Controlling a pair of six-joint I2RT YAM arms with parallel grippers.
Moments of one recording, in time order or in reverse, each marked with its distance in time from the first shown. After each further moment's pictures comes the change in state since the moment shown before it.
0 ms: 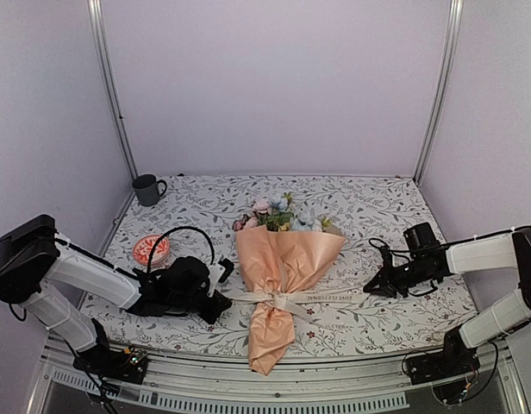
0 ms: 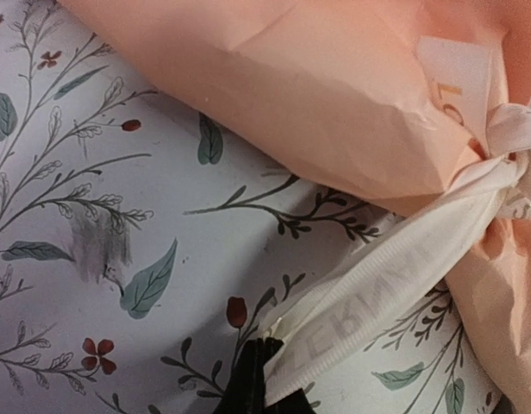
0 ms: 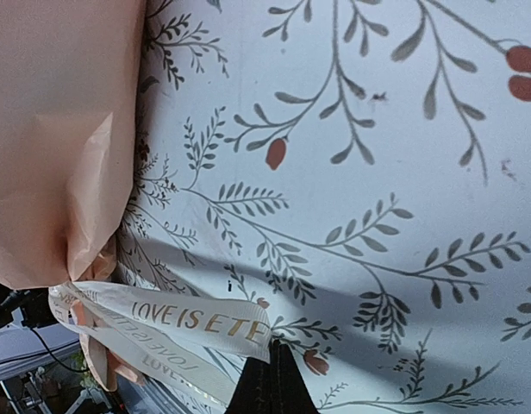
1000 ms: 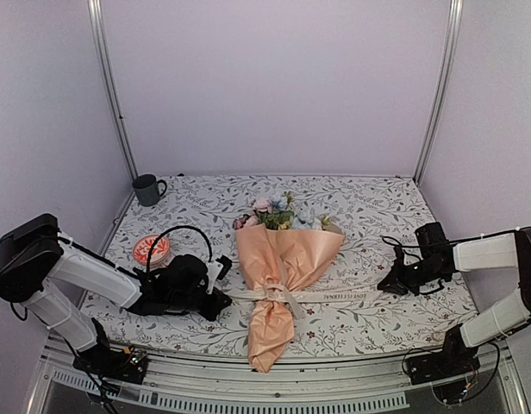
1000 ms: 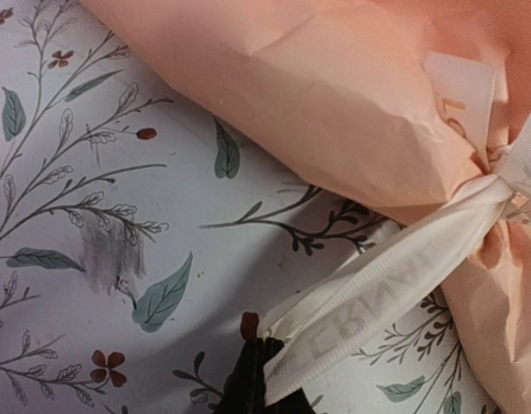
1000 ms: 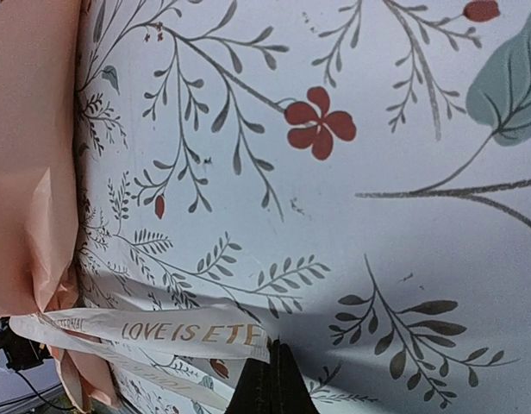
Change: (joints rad) left arm 0.027 0.016 -0.010 0.051 0.019 -0.027; right arm -0.132 -0.015 -0.002 -0.071 0.102 -0.071
